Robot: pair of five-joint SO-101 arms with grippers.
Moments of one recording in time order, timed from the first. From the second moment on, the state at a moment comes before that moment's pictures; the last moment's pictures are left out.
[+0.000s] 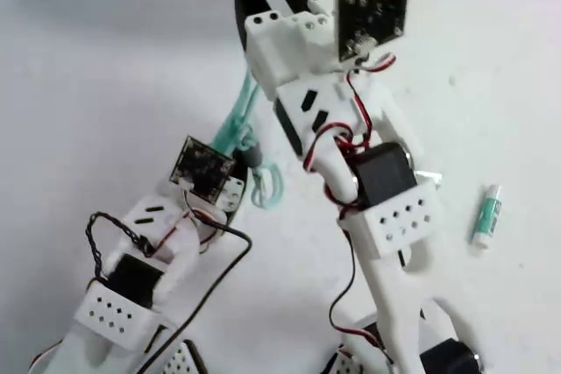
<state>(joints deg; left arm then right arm) 19.8 -70.0 74.5 29.9 -6.8 -30.2 -27.5 4.7 24.3 -0.6</state>
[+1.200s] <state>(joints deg) 19.7 -70.0 74.5 29.9 -6.8 -23.1 -32.0 -8.2 64.9 -0.7</state>
